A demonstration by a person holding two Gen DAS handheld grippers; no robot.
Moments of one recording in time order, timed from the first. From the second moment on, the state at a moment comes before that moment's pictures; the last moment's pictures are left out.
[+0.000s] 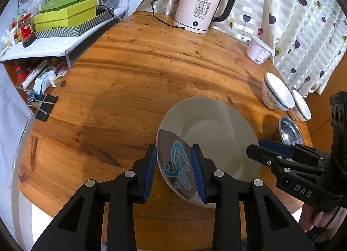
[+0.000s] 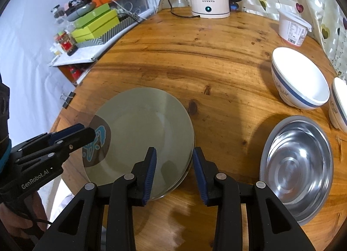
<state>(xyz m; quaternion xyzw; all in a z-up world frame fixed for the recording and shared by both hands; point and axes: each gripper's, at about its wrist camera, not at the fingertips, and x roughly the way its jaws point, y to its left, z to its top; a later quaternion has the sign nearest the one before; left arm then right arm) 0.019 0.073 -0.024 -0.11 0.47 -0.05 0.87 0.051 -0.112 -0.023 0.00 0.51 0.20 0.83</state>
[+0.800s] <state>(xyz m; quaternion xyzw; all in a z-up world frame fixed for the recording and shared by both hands) 0.008 0.063 0.001 -0.10 0.45 -0.07 0.89 0.024 -0.144 0.013 0.01 0.46 0.24 0.86</state>
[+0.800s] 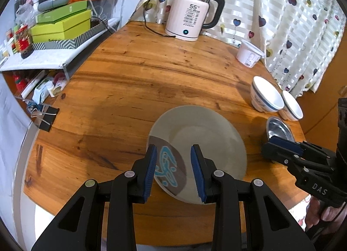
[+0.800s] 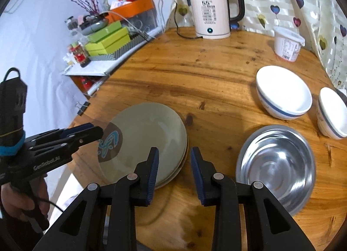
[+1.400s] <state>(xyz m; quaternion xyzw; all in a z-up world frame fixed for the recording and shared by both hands) 0.009 0.012 0.025 -0.06 0.43 -0.13 0.89 0.008 -0.187 0.031 0.04 0.43 0.22 0.87</state>
